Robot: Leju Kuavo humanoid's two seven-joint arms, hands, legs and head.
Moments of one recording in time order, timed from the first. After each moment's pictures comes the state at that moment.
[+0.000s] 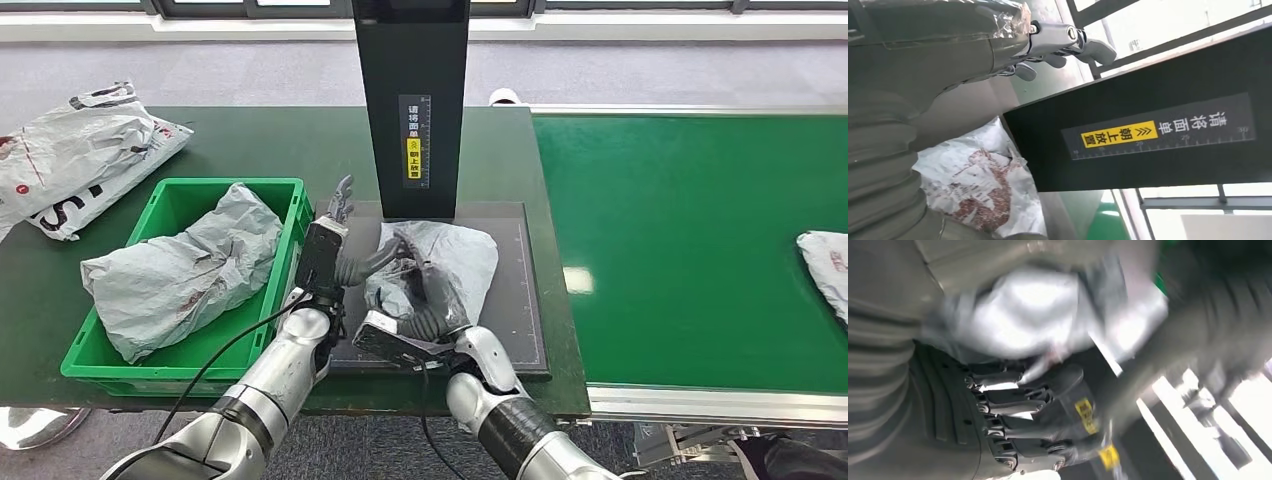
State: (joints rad) left arm -0.65 -0.27 -0.16 -0.60 -0.09 0.29 -0.62; right arm -0.47 0.27 0.56 -0.75 0.65 -0.50 -0.33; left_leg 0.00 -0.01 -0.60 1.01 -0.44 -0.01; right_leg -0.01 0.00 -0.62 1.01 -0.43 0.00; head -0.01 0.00
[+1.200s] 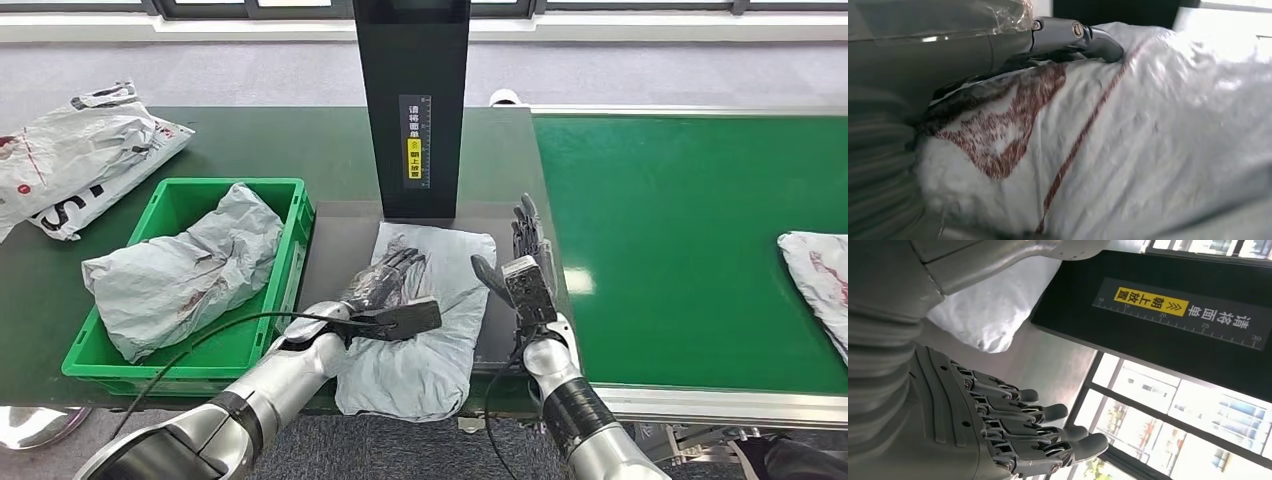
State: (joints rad) left arm -0.71 -0.19 -0.54 -0.43 -0.79 0.14 -0.16; right arm -0.45 0.16 0.28 -0.81 0.06 -0.35 -0.64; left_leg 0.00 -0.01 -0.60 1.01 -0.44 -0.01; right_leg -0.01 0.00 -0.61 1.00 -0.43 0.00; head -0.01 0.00
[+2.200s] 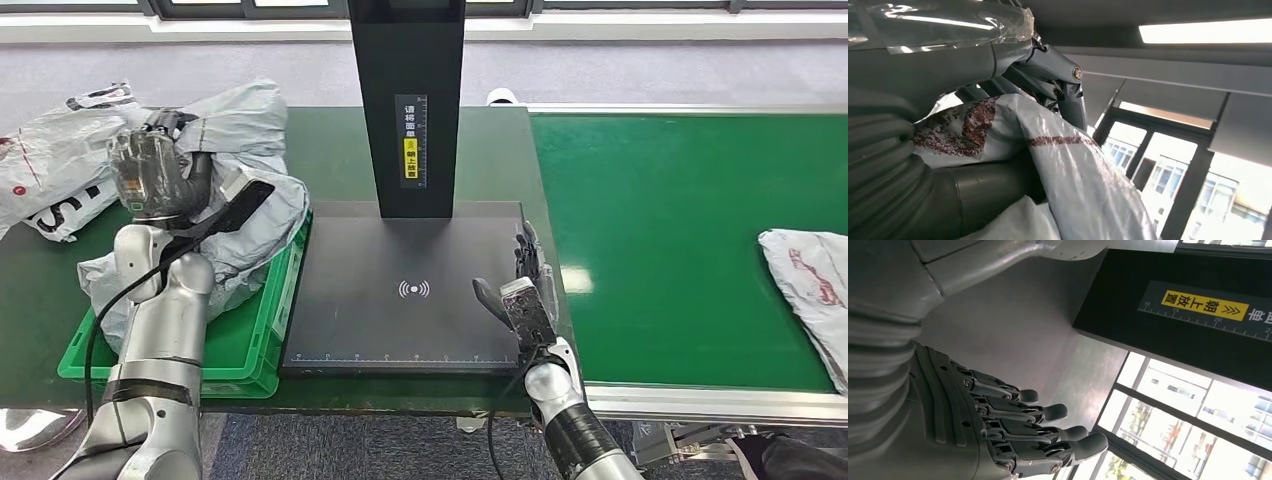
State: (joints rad) left arm -0.68 -0.14 0.32 -1.07 -1.27 0.70 -0.47; right arm -0.36 0.15 0.26 -0.85 0.11 -0.36 -0.59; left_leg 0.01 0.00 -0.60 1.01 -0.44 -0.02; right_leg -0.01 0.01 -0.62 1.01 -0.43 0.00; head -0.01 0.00
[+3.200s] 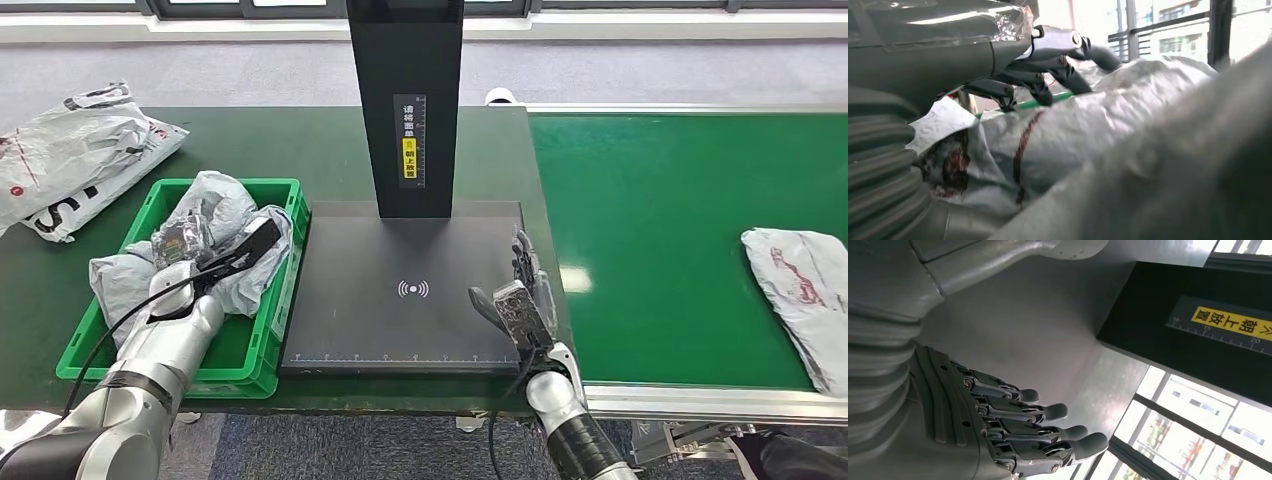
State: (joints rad) left arm -0.74 0.04 0.17 -0.52 -1.45 0.42 0.23; right arm -0.30 0.15 0.24 -0.94 0.22 -0.31 -0.46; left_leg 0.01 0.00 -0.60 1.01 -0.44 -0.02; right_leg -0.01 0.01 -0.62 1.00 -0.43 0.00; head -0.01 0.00
